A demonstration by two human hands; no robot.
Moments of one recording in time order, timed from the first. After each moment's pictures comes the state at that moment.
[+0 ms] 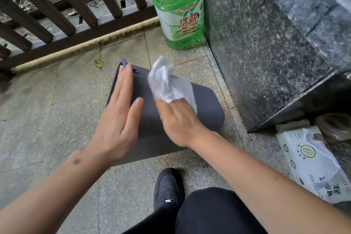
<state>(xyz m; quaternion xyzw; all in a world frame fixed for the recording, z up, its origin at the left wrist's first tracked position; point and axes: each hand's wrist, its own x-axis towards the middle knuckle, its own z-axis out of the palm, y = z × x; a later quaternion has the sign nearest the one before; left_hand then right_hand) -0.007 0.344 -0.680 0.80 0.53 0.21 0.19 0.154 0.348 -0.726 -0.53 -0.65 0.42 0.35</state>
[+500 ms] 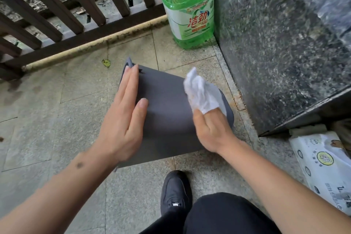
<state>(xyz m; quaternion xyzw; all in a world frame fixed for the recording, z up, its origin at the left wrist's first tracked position) -0.016 0.351 -0.678 0.79 0.55 0.20 0.17 0.187 0.341 -0.787 -0.58 -0.62 0.36 0.39</state>
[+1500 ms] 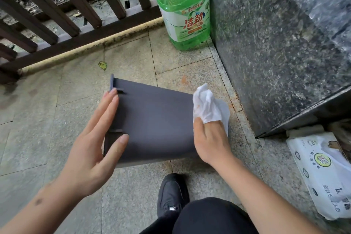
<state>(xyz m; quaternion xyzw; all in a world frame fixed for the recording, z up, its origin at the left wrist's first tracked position) -0.055 0.317 -0.673 0.81 0.53 0.19 0.19 0.182 0.324 -0.806 -0.66 -0.54 0.37 0.37</state>
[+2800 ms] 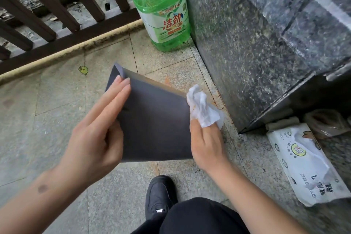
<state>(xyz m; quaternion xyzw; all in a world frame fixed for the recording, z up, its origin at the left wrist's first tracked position) 0.003 0.340 -0.674 0.86 0.44 0.24 0.10 0.211 0.305 -0.808 -0.59 -0.52 0.35 0.51</state>
